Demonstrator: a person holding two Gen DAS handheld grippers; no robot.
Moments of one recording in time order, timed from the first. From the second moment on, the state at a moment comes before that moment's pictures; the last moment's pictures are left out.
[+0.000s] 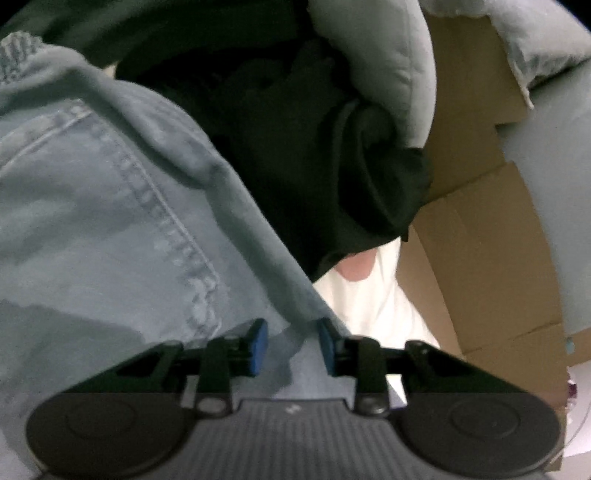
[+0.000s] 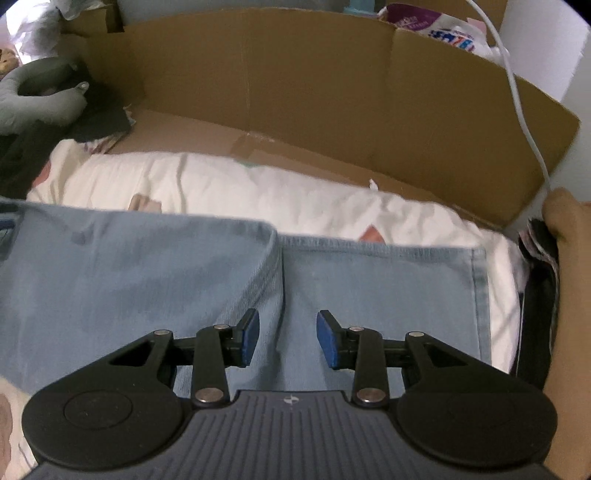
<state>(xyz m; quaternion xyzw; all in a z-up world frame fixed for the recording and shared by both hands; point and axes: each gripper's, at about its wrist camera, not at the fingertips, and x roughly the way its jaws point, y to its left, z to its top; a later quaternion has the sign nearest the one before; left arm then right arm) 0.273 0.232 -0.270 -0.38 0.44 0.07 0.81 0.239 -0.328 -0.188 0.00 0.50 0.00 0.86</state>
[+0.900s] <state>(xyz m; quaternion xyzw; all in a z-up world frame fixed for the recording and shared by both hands) 0.196 0.118 -0.218 -0.27 0.50 0.05 0.82 0.096 -0.362 -0.115 0.03 0.45 -0.02 0.89</state>
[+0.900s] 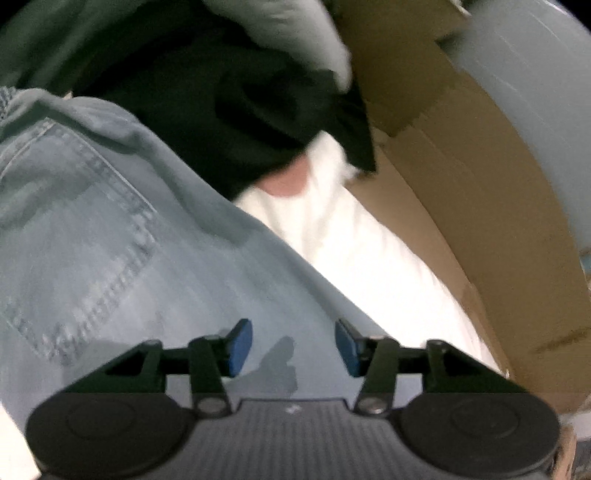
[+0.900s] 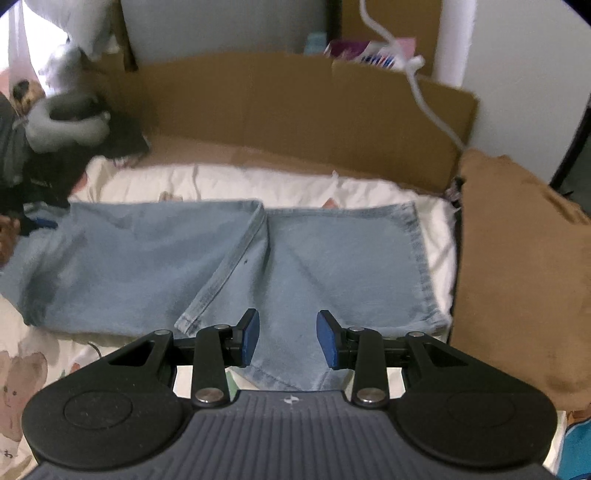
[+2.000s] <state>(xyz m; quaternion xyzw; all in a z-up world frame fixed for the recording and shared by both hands) 0.204 -0.117 -0.265 -0.08 0.59 -0.24 0.77 0.013 -0.347 -0.181 0.01 0.40 -0.01 0.91</state>
